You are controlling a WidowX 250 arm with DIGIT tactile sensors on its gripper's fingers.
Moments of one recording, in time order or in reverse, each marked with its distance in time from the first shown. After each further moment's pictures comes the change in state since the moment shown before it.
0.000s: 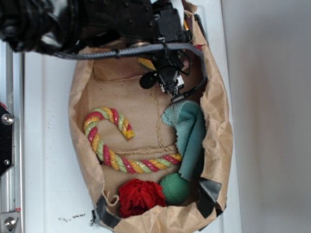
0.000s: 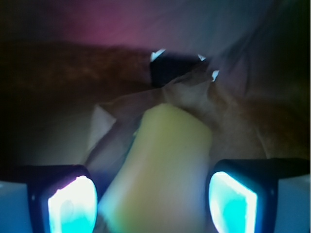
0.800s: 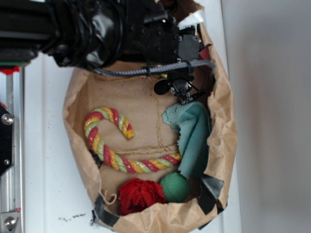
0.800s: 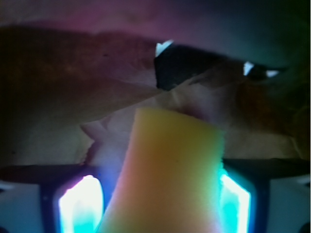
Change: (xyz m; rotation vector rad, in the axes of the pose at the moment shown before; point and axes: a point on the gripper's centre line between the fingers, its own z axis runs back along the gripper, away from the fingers) arm 0.000 -0.008 -0.018 0.058 0.030 0.022
